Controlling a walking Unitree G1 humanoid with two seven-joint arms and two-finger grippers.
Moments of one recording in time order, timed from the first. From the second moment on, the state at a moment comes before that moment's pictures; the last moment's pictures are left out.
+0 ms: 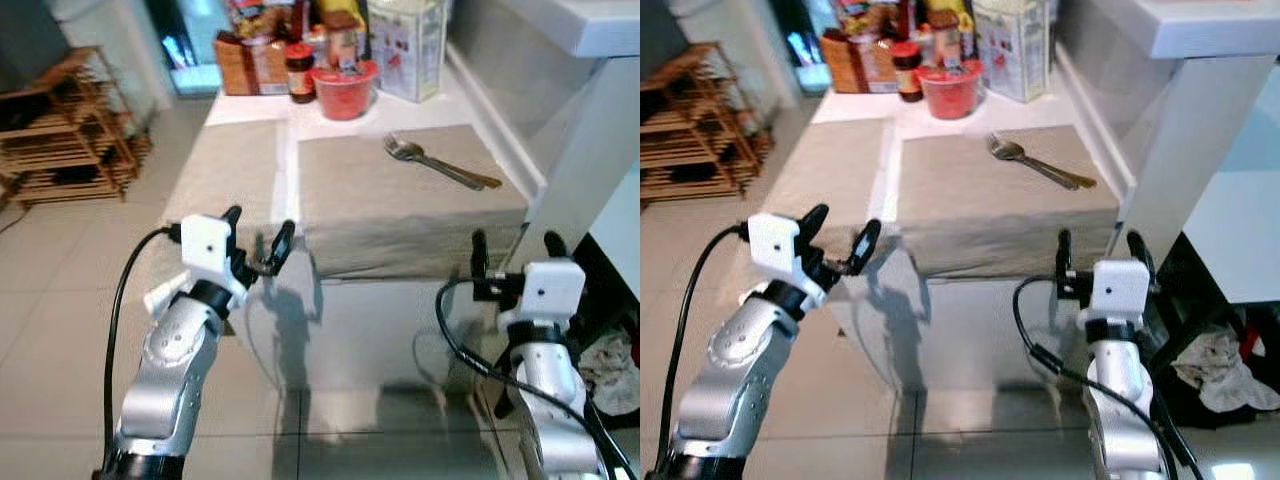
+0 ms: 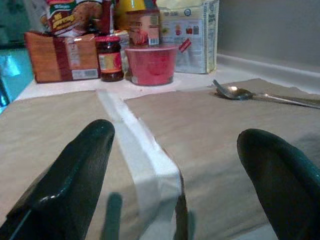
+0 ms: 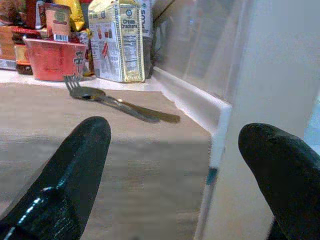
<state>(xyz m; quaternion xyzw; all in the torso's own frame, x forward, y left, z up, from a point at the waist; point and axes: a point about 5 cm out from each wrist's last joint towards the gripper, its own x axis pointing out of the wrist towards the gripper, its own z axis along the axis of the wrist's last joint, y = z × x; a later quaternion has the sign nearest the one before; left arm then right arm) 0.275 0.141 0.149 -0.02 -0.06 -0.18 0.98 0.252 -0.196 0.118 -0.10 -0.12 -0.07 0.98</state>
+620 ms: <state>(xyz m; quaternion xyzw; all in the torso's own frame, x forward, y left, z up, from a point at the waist) 0.280 0.141 0.153 0.01 -0.07 -0.18 0.98 0.262 -0.176 0.122 -0.09 -0.13 -0.03 0.99</state>
